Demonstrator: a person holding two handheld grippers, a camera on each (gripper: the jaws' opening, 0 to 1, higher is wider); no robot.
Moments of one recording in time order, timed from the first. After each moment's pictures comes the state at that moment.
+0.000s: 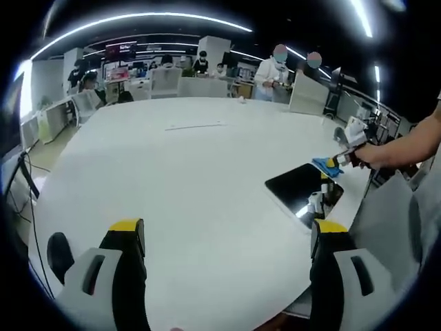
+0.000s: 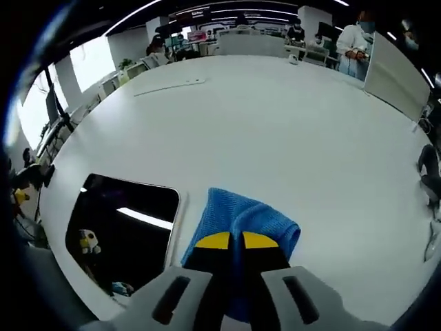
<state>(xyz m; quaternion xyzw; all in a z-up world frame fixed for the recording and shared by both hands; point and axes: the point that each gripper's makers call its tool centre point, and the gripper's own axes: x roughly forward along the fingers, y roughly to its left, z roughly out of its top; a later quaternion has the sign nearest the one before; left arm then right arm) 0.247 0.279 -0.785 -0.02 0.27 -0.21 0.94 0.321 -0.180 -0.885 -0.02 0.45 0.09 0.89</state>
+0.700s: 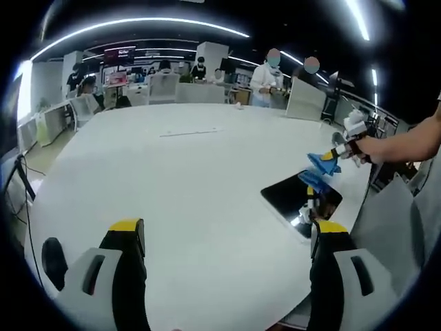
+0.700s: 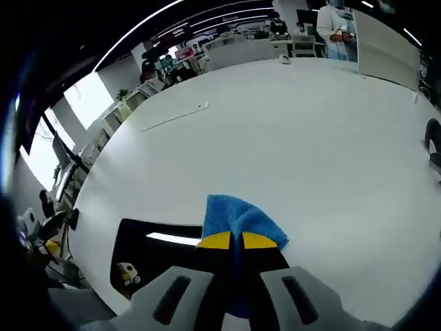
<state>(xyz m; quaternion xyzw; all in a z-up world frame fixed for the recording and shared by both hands) 0.254 0.268 -0.784 -0.03 0.26 -0.22 0.94 0.341 -0.146 -0.839 0.09 0.43 0.10 0.89</state>
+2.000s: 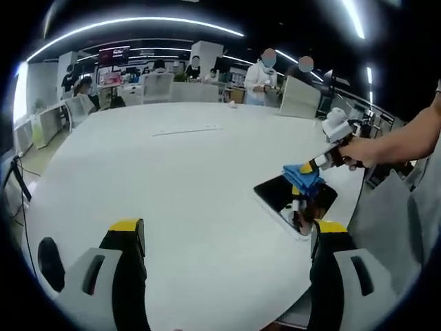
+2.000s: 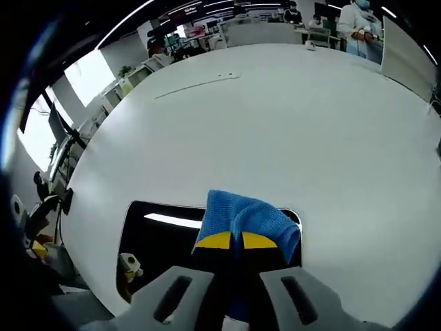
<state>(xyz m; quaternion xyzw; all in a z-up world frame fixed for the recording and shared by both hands) 0.248 0.262 -0.787 -0.03 0.26 -0.23 0.94 0.327 -0.047 -0.877 0.05 0.48 0.11 0.87</state>
